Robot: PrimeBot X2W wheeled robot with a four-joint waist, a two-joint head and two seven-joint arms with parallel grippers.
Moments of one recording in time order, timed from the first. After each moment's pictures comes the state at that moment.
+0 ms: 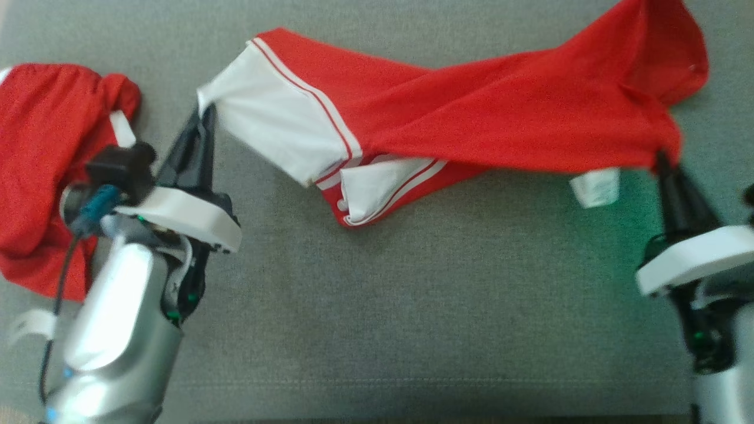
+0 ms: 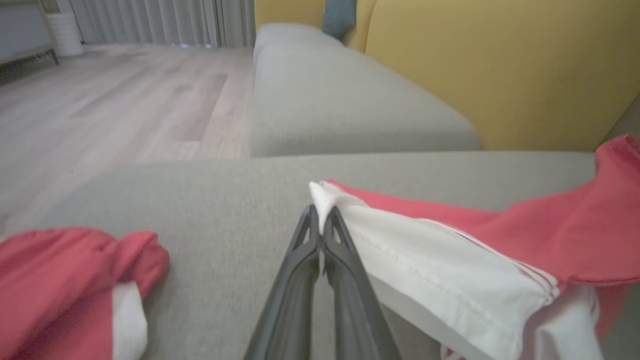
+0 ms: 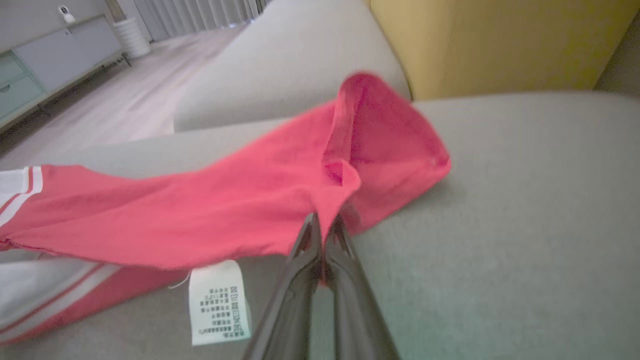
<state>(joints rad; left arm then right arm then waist) -0.46 0.23 -0.33 0.35 -0.36 0.03 -0.18 -0.15 -0.10 -0.10 -0.03 0.25 0.13 0.25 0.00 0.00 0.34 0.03</state>
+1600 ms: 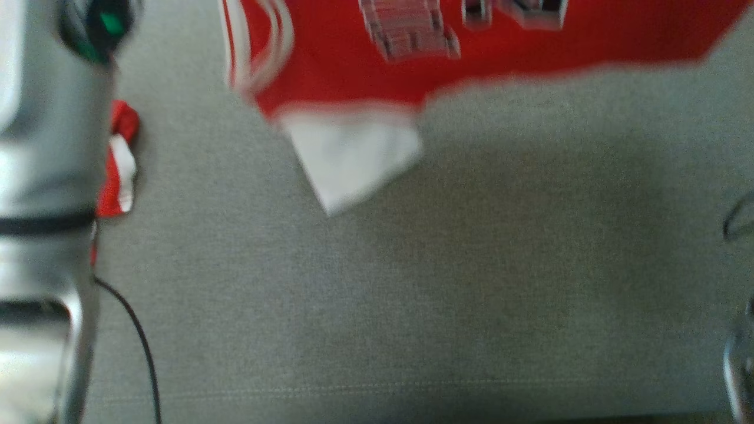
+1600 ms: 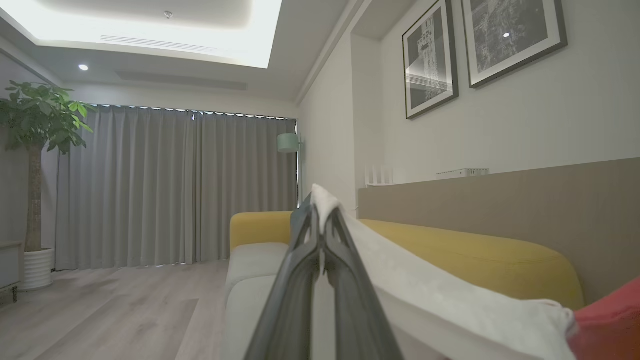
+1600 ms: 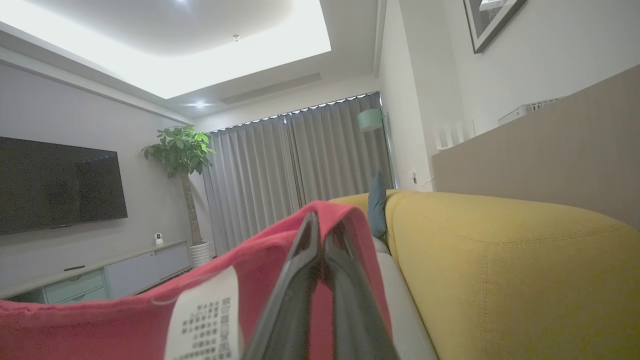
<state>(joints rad) -1.13 0.20 -0.30 0.42 -0.40 -0.05 -0.23 -0.88 -0.23 -0.08 0.13 0.42 0.13 0.11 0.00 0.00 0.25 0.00</state>
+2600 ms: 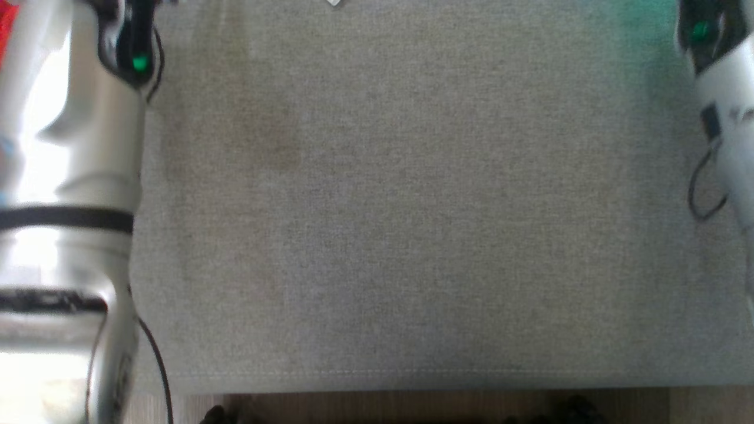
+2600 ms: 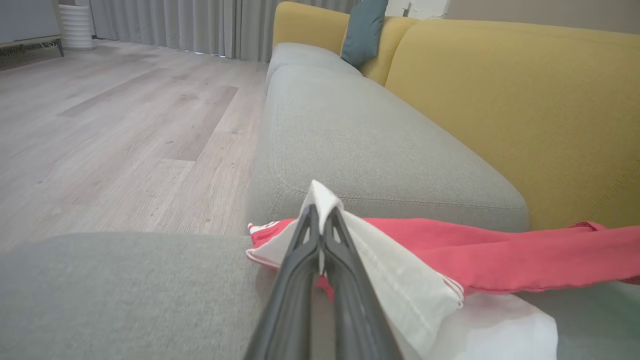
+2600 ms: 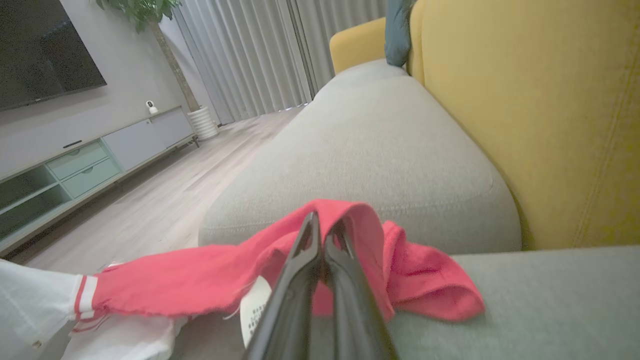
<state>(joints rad) -1.18 0.11 -0.17 0.86 -0.32 -0.12 -0.26 -1.23 -0.27 0.44 0.87 0.65 0.13 -0.24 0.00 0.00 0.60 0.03</state>
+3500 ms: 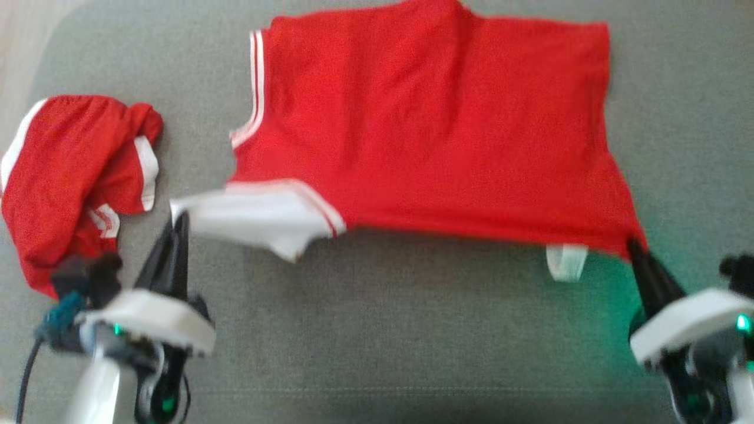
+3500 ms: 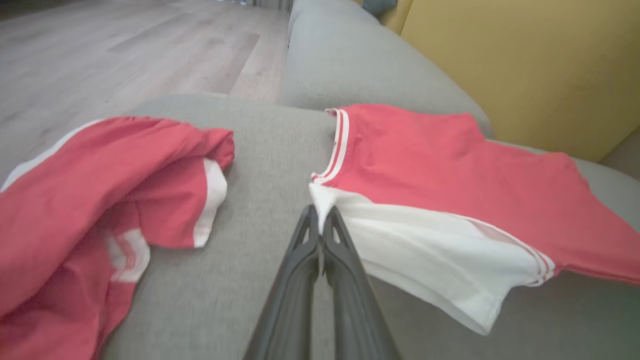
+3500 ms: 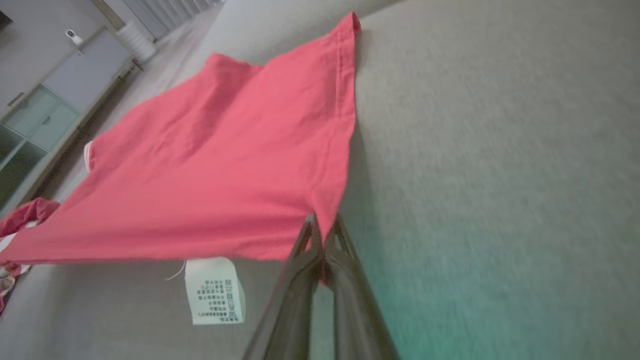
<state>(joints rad) -0.11 0.15 -0.09 0.12 -0.35 -0.03 -0.06 -0.04 -0.17 -0.05 0.11 0.55 0.13 0.24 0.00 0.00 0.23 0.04</state>
